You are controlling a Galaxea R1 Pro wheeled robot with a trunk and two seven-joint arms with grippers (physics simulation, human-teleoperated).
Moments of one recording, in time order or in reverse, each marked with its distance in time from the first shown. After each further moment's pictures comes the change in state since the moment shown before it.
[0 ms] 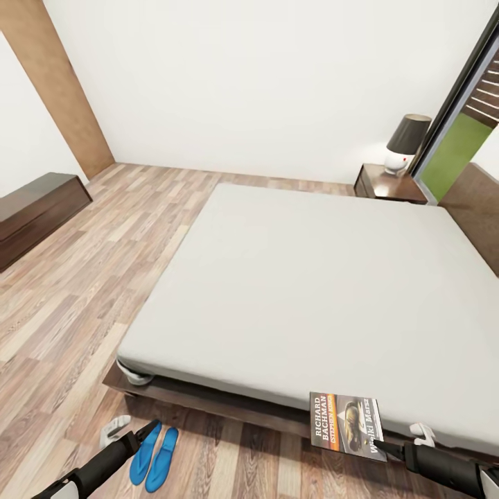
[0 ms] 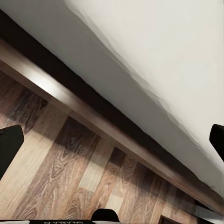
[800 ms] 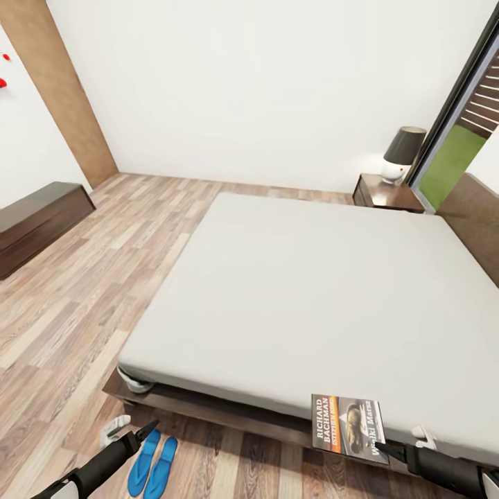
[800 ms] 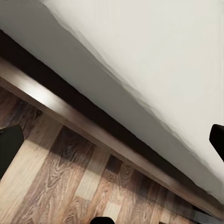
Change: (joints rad) left arm 0.000 0.000 0.000 0.000 0.000 0.000 0.000; right arm 0.000 0.000 -0.005 0.018 -0.002 0.011 -0.010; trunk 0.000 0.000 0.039
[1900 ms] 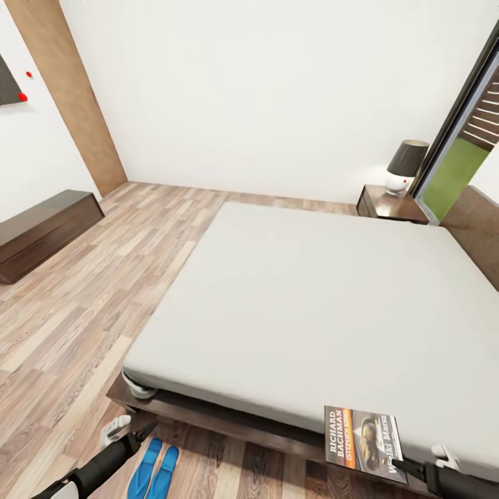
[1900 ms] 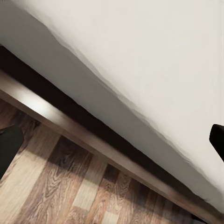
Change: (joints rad) left arm 0.000 0.000 -0.001 0.001 0.000 0.000 0.000; right arm 0.000 -0.035 -0.005 0.129 -0.006 -0.034 0.058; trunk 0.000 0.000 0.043
